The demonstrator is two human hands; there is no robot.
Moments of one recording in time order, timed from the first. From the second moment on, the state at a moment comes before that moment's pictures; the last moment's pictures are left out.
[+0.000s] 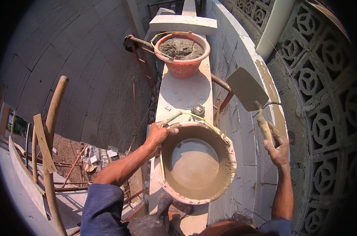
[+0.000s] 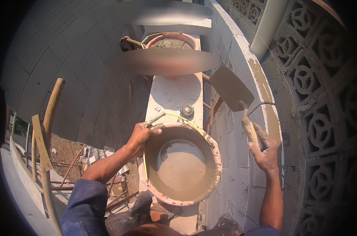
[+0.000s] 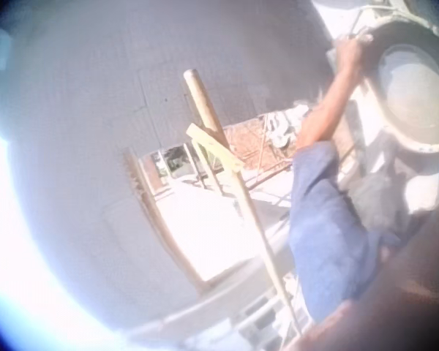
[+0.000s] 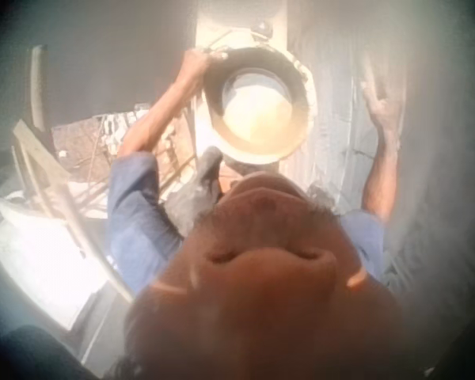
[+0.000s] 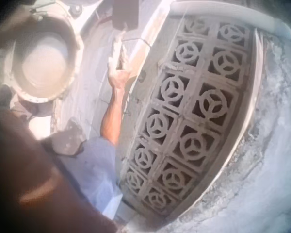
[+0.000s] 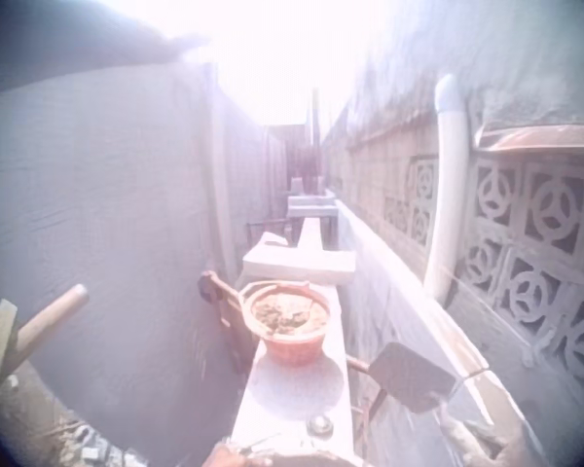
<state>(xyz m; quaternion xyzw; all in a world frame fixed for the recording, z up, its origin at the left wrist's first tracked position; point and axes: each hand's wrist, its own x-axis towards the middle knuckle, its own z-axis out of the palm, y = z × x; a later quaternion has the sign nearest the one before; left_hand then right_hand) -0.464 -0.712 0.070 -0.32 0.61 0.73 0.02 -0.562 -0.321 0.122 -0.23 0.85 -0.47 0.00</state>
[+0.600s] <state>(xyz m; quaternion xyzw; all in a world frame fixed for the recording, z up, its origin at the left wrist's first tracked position) -0.434 -0.741 0.040 -0.41 0.53 0.71 -0.22 -0.467 -0.405 0.190 -0.41 0.91 -0.08 0.04</state>
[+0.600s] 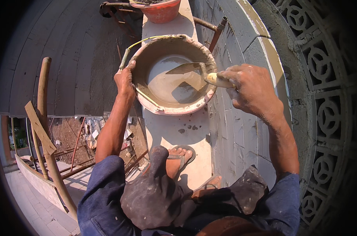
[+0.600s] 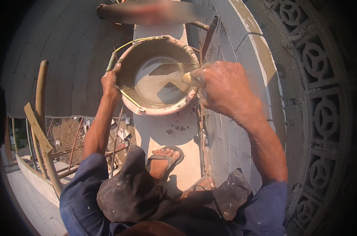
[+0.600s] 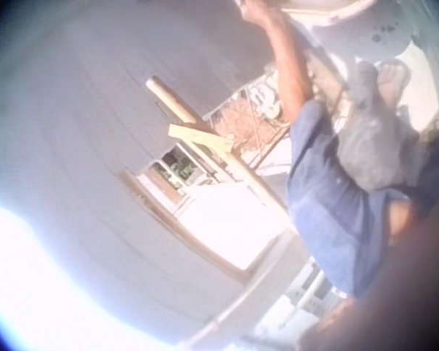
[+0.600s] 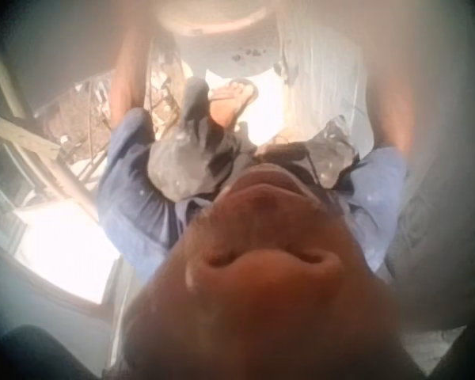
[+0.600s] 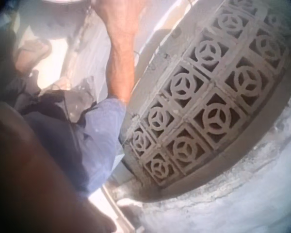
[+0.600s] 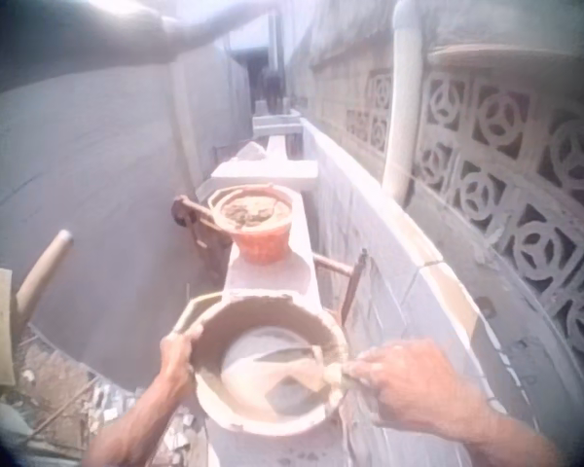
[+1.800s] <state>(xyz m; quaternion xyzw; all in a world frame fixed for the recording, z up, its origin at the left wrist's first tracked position) -0.302 -0.462 0.241 0.26 0.90 0.32 0.13 -0.210 -0.261 0.253 0.45 0.76 -0.31 0.34</state>
